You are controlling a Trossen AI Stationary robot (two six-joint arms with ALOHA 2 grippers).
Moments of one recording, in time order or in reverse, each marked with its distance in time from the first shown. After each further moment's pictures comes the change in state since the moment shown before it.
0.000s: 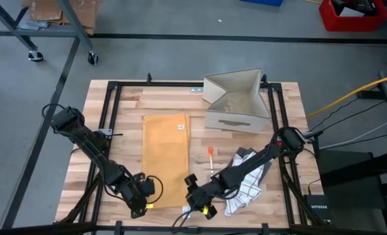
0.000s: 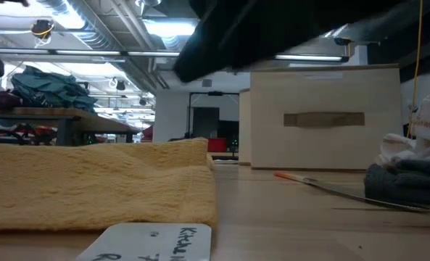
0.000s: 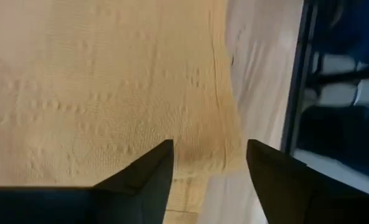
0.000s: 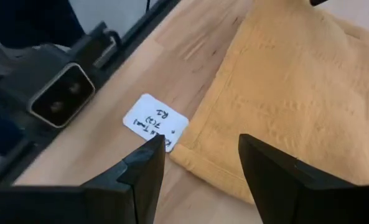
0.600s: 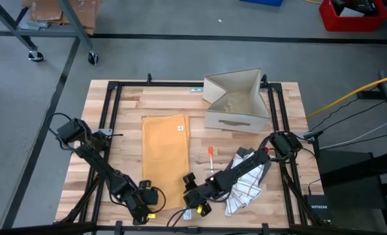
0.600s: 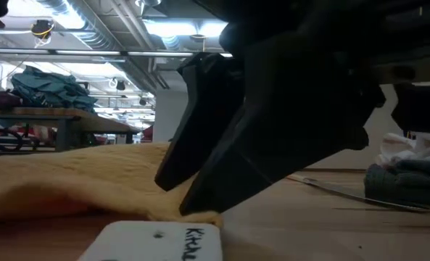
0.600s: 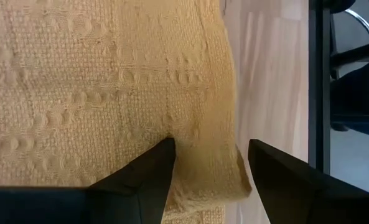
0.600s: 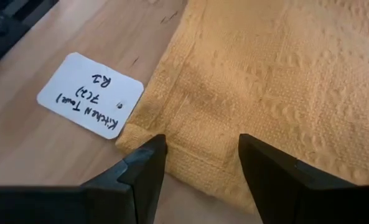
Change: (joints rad) left arm -0.027 0.236 0.005 0.171 -0.011 0.118; right arm -0.011 0.151 0.005 0.059 0.086 0.014
